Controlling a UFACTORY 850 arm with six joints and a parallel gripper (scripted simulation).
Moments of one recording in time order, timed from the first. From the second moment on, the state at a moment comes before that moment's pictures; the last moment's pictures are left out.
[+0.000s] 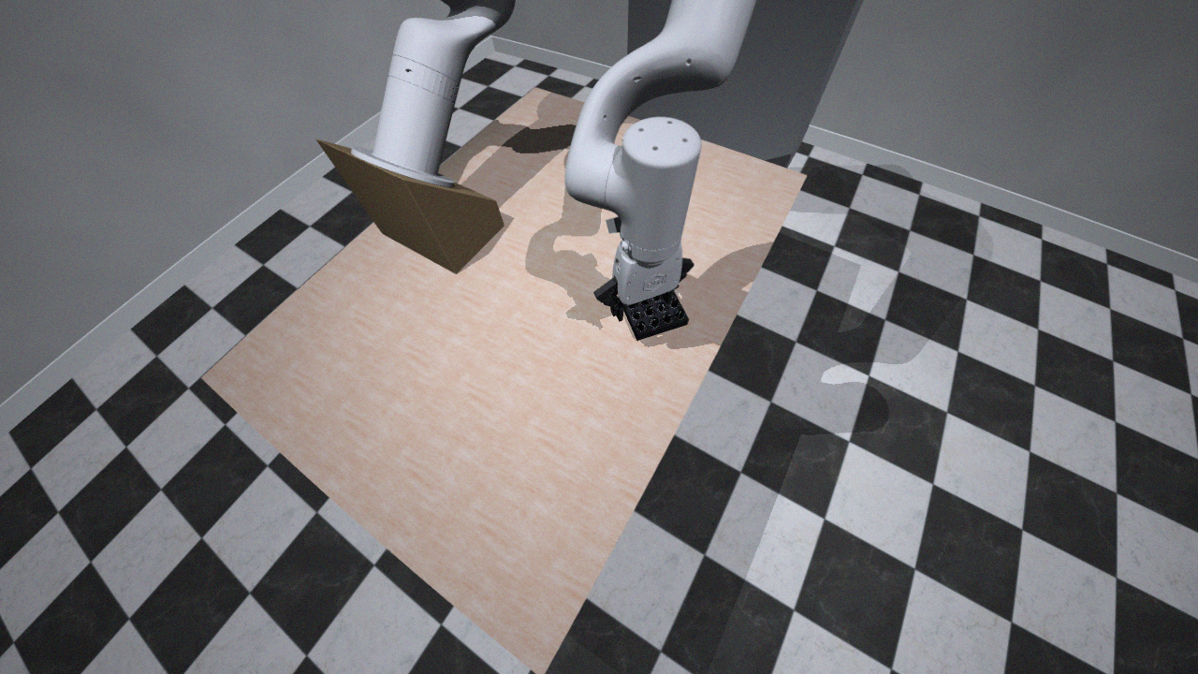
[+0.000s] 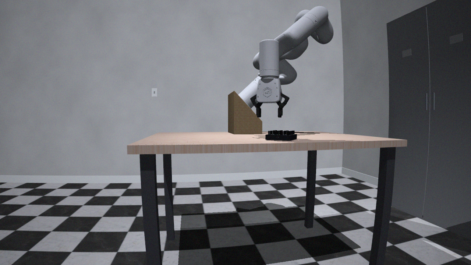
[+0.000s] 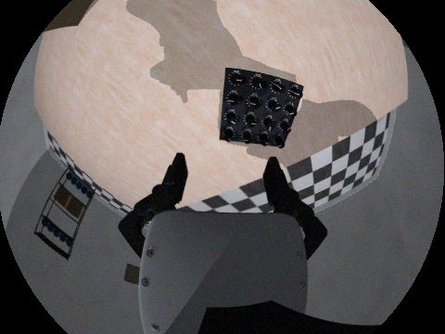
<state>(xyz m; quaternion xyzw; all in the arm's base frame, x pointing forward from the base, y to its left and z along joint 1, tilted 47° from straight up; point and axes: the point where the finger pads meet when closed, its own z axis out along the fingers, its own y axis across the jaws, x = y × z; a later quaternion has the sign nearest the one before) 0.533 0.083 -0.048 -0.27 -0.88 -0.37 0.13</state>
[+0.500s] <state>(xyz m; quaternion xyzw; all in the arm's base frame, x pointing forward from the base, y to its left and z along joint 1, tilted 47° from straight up) 0.538 0.082 -0.045 -0.18 -0.90 -0.38 0.09</state>
